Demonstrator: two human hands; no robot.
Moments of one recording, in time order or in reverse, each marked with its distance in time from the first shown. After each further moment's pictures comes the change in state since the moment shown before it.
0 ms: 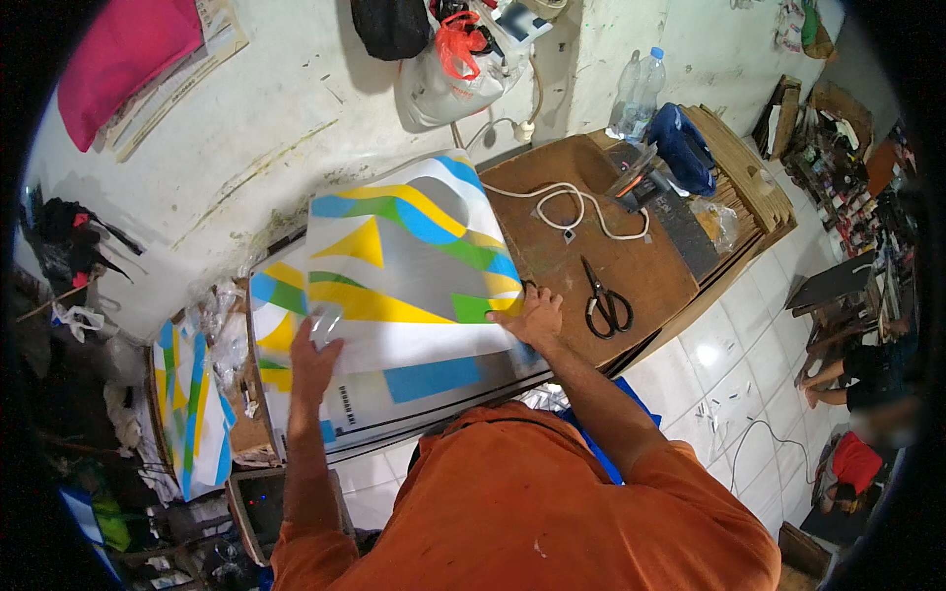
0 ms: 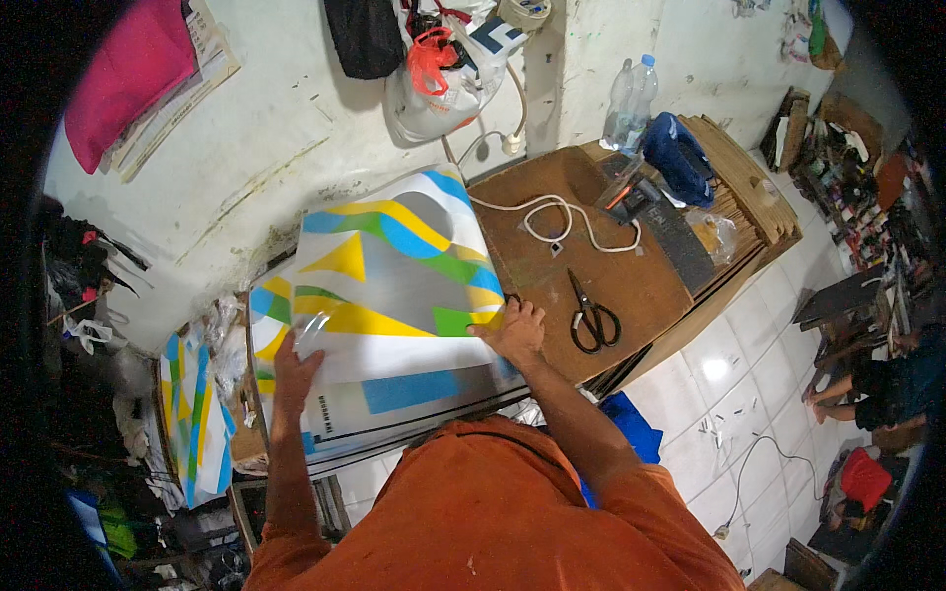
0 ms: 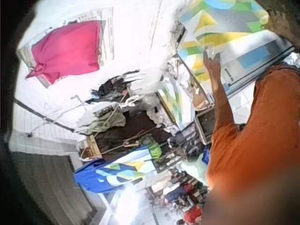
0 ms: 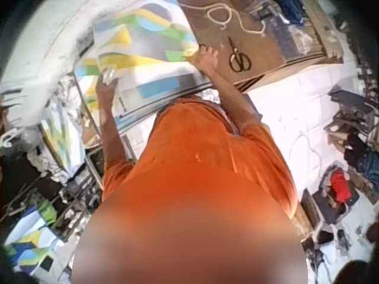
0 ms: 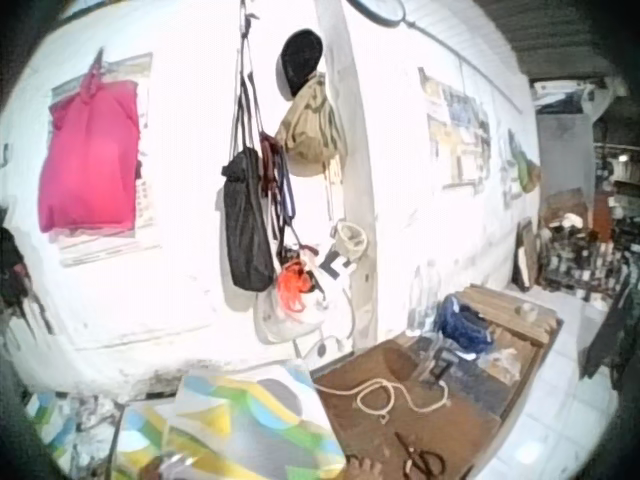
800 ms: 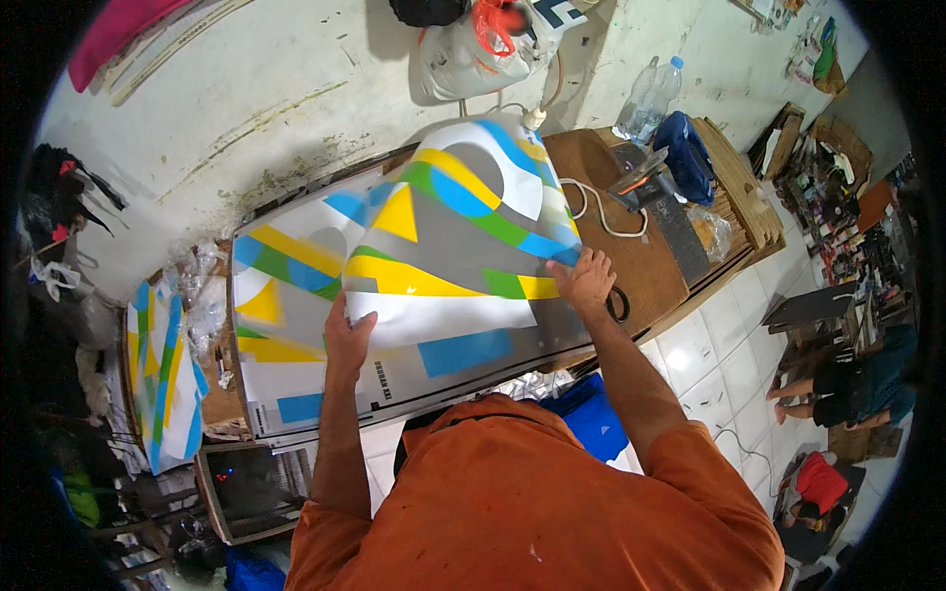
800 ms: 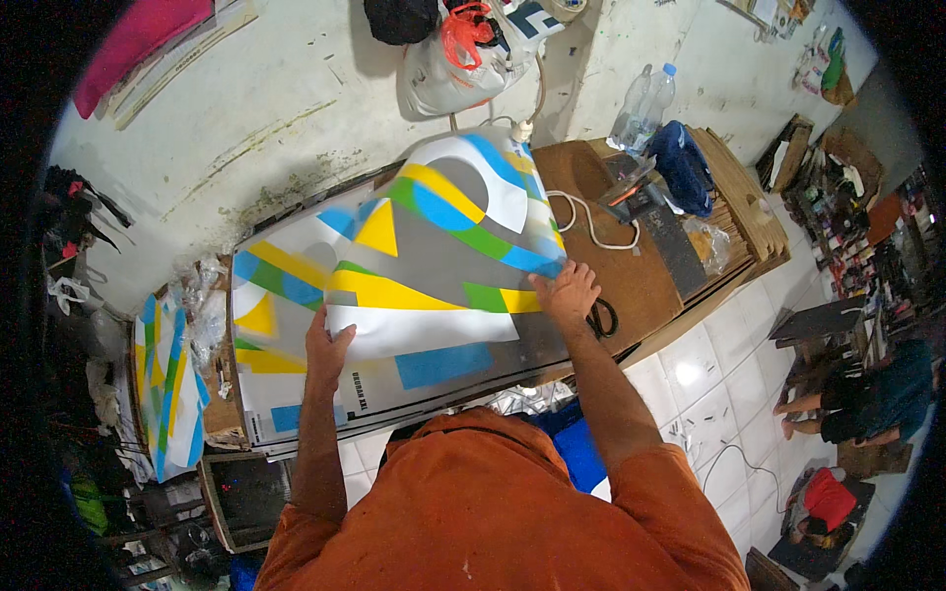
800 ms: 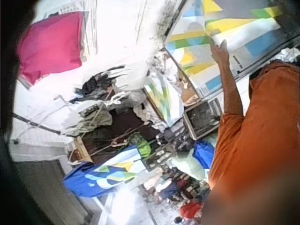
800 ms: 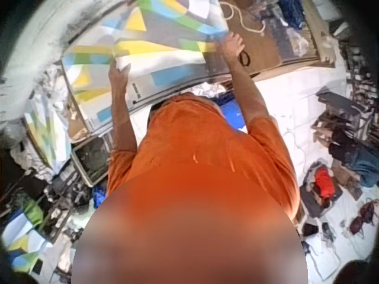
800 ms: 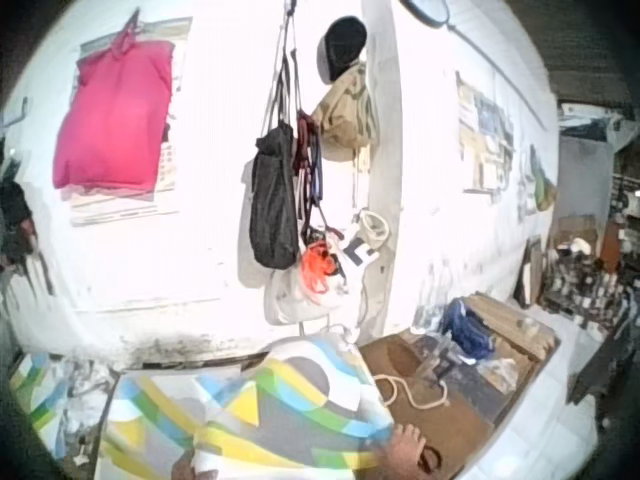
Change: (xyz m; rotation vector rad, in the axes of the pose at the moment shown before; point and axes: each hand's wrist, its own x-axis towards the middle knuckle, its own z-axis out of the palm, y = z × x) left_hand -0.007 -0.051 0.072 -0.285 0.058 0.000; right_hand 0.041 0.069 -0.047 -0.251 0.396 0.046
